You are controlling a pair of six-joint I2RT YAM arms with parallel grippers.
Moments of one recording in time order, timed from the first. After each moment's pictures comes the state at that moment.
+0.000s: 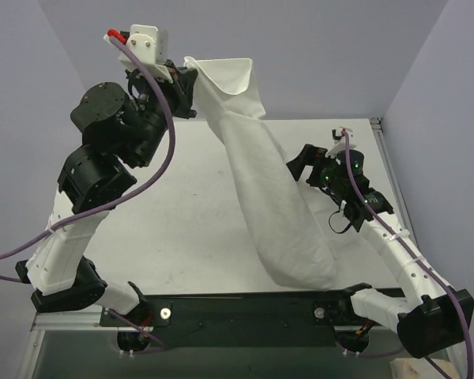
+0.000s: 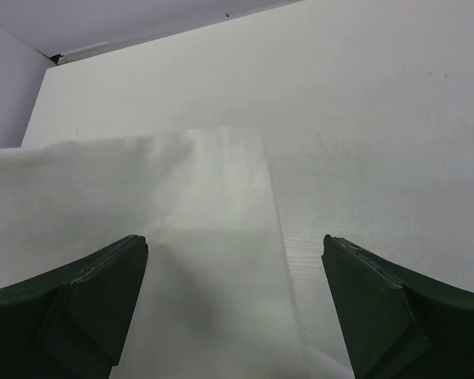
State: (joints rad) left arm -0.90 1.47 2.32 -0.59 -0.50 -0.04; right arm 0.31 1.08 0.91 -0.19 -0.03 0.44
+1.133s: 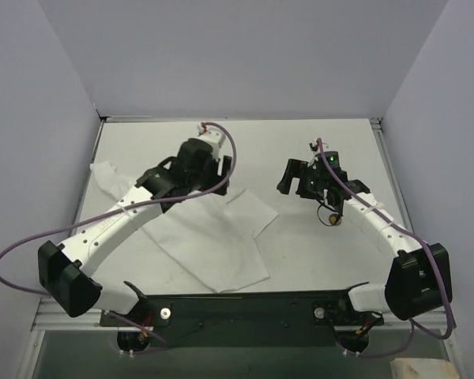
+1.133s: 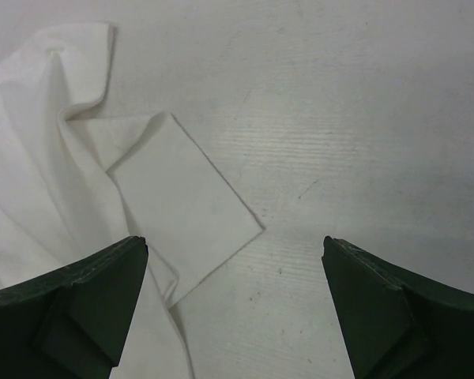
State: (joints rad) left arm -0.66 1.38 1.36 -0.61 -0.19 -0.31; right arm 0.32 1.32 0.91 -0.30 -0.11 0.41
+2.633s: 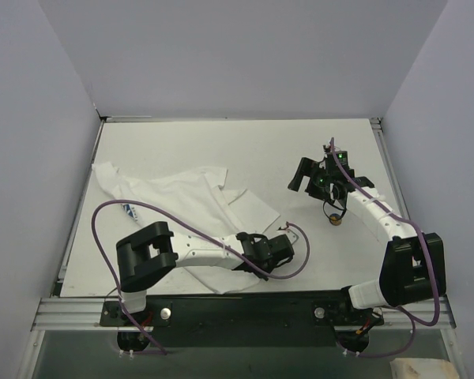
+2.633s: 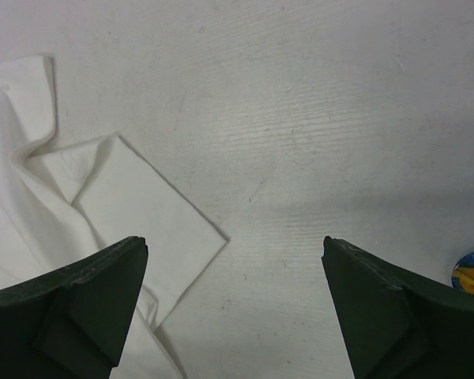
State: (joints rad) left arm -1.31 1.86 1.20 -0.47 -0.21 -0.51; right arm 0.19 1.40 0.91 -0.33 -0.12 0.47
